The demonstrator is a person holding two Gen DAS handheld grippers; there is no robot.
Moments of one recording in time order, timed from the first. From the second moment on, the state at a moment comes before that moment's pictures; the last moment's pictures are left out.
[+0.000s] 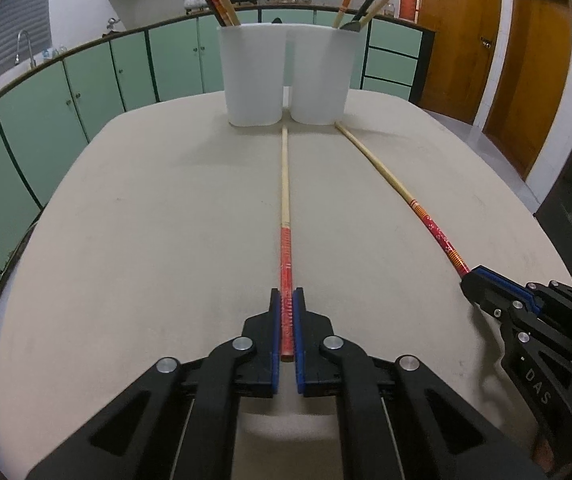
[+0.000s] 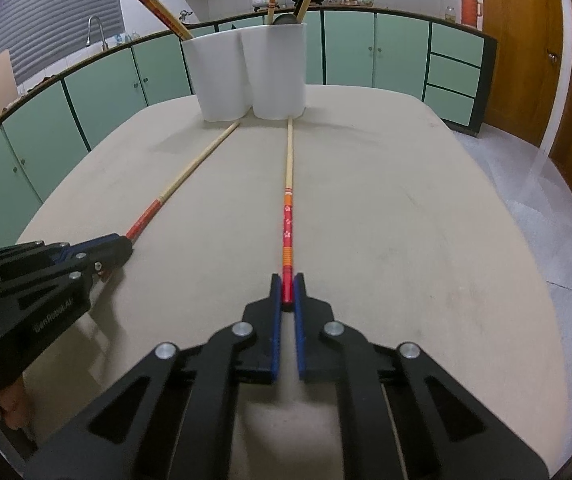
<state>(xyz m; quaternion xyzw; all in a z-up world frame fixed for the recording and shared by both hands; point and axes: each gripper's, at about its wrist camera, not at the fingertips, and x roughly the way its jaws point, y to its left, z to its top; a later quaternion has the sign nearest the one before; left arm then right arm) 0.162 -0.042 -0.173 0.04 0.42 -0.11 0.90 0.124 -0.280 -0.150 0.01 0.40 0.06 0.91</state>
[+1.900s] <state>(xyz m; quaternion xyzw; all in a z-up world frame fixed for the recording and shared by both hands) 0.195 -0.011 0.065 0.00 0.15 -0.14 0.98 0.192 -0.287 0.139 0.01 0.18 0.15 0.97</state>
